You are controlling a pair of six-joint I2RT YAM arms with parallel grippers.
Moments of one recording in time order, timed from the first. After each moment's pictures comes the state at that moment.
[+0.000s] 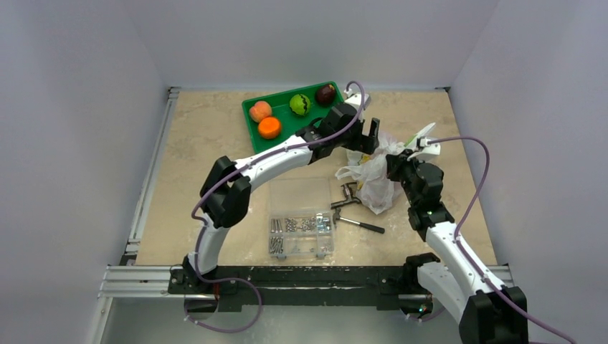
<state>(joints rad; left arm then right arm) -0.87 2.10 1.85 -0.22 -0.04 -0.39 0.18 0.85 0.42 0.27 0.06 0.36</state>
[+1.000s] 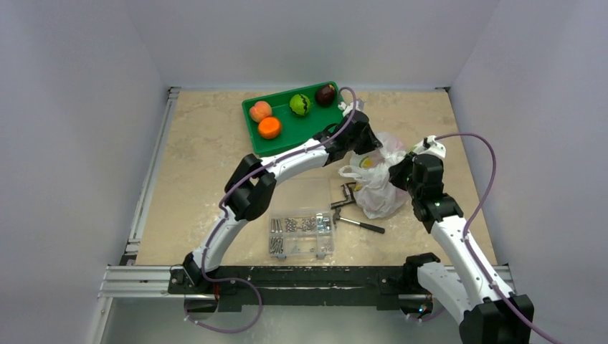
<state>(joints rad) -0.87 2.36 2.03 -0.13 -0.02 -1.01 0.18 0.85 0.59 -0.21 0.13 0.56</state>
